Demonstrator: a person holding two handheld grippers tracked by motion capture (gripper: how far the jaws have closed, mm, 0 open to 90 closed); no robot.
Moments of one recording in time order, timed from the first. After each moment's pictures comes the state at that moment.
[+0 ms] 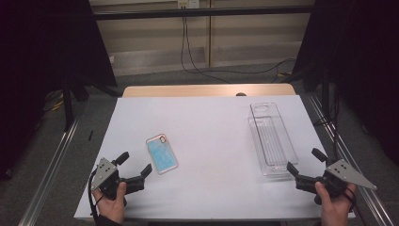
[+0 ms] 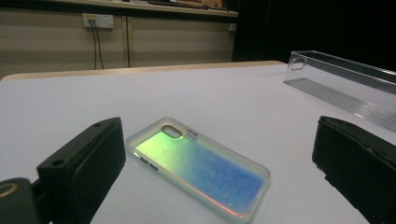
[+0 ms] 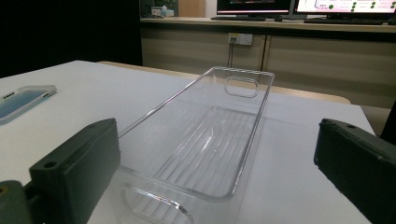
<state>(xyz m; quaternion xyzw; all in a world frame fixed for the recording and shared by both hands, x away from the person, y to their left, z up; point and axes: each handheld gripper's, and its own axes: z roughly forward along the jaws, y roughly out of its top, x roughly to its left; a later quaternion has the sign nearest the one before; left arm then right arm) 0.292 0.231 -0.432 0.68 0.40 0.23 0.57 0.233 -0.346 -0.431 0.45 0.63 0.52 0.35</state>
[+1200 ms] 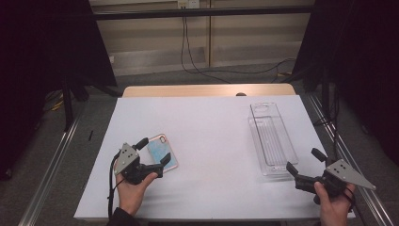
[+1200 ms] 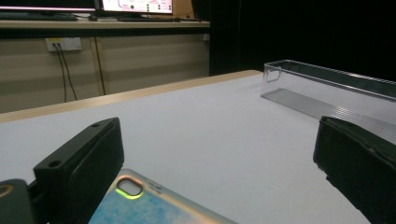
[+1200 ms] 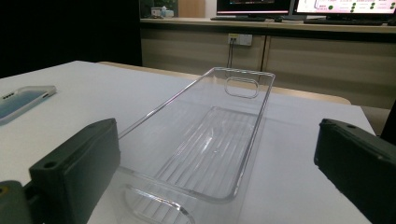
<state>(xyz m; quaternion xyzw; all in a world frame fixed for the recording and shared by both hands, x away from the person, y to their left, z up) 0.328 0.177 -0.425 0.70 0.34 0.23 0.59 0.233 -0.345 -0.431 0.45 0.63 0.52 0.35</state>
